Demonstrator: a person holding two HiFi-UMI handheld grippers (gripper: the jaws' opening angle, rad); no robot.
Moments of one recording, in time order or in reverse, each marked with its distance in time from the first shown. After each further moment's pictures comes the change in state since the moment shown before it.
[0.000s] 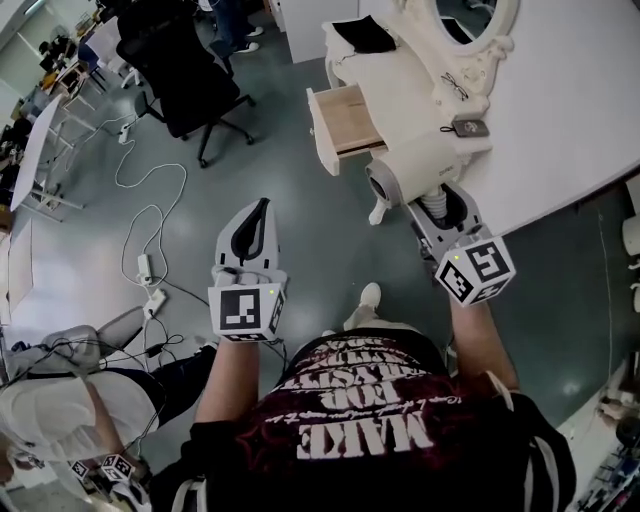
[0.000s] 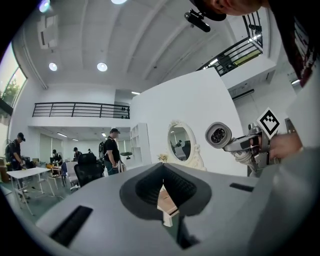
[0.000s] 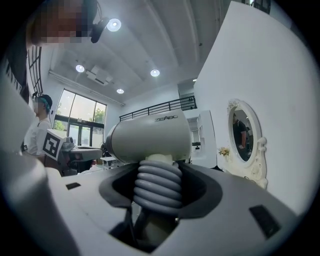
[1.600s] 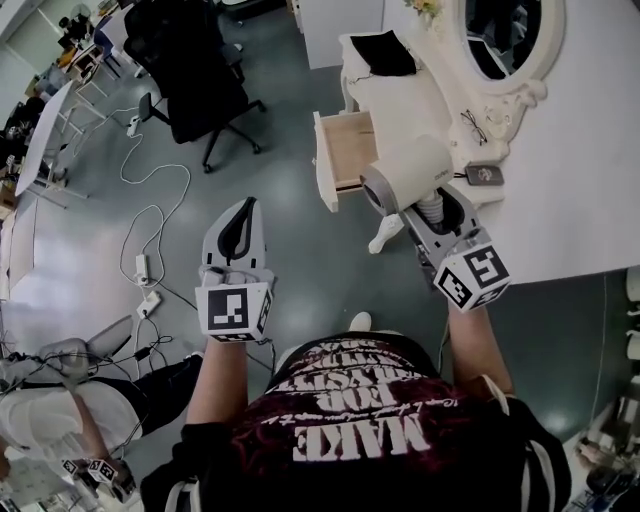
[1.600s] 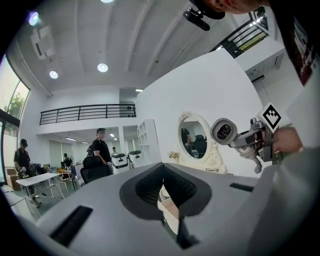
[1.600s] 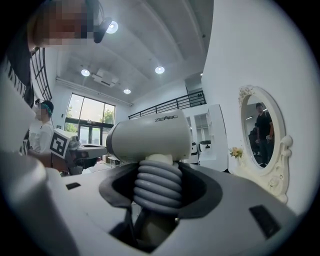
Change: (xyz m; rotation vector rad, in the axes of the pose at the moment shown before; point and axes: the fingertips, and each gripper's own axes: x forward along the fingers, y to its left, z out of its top) left arm 0.140 0.041 0.000 0.047 0.050 0.118; right arm 0.120 -0.106 0.013 -0.006 0.019 0.144
